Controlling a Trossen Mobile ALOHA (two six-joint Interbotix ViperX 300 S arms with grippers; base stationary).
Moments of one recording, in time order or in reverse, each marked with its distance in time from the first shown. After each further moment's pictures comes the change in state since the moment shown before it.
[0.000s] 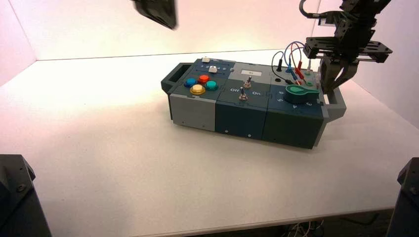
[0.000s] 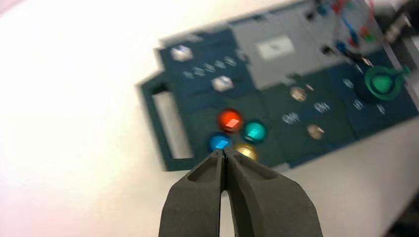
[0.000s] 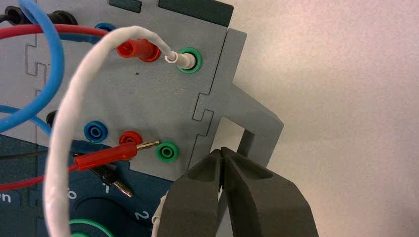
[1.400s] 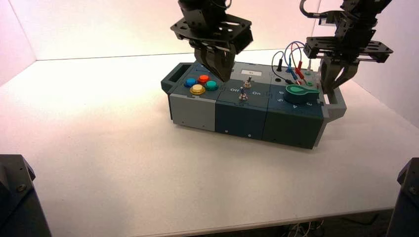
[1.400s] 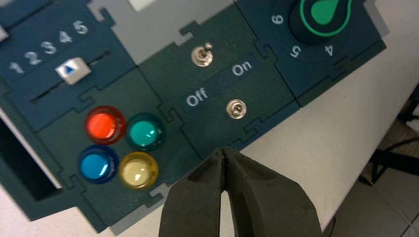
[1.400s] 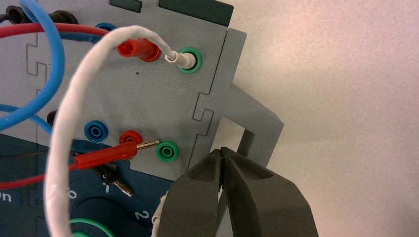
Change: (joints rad) left arm -0.255 0.308 -0.149 -0.025 0.080 -0.002; right arm 0.002 -0.011 0.006 0.002 -0.002 0.000
